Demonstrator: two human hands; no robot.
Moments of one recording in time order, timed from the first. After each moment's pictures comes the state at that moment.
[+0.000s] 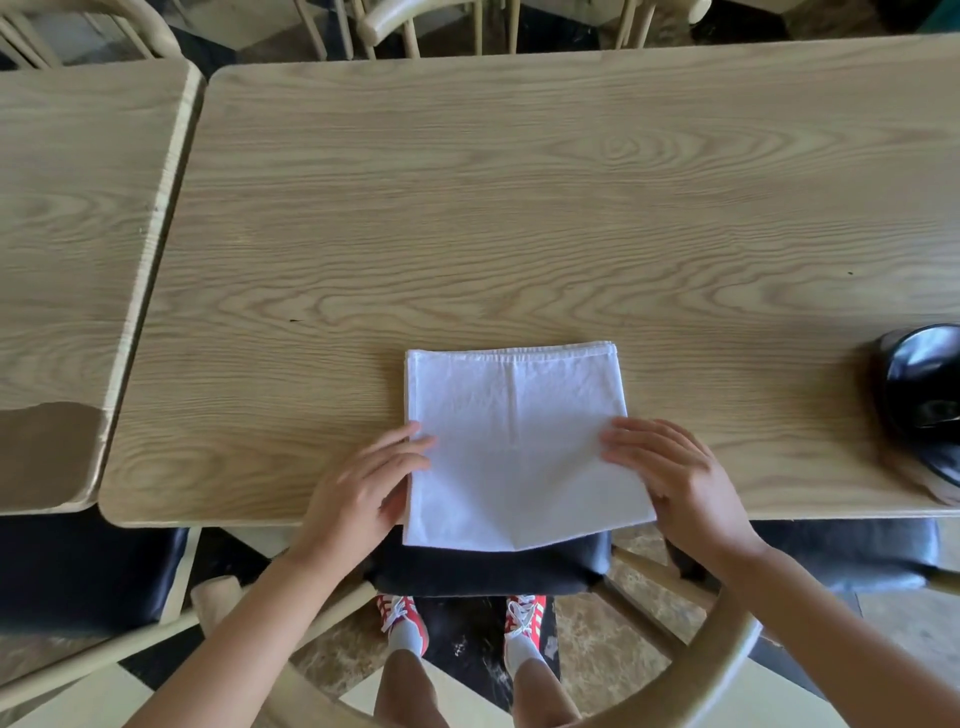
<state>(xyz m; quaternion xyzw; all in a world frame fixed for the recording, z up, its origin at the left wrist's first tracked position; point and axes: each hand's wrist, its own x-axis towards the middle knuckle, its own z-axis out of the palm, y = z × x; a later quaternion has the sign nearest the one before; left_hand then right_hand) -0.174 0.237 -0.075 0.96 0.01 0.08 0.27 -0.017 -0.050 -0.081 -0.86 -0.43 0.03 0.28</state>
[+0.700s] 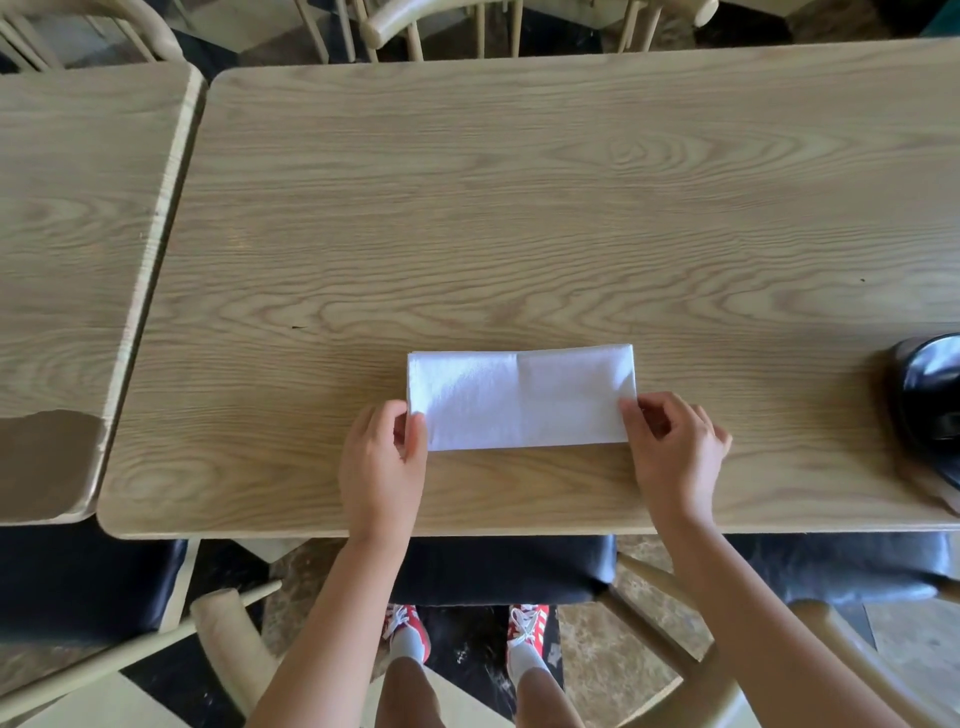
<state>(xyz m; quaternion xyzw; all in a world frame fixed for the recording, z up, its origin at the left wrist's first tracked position) -0.128 0.213 -0.087 0.88 0.35 0.19 0.26 -0.007 0.006 -0.084 -0.93 -0.02 0.00 0.36</state>
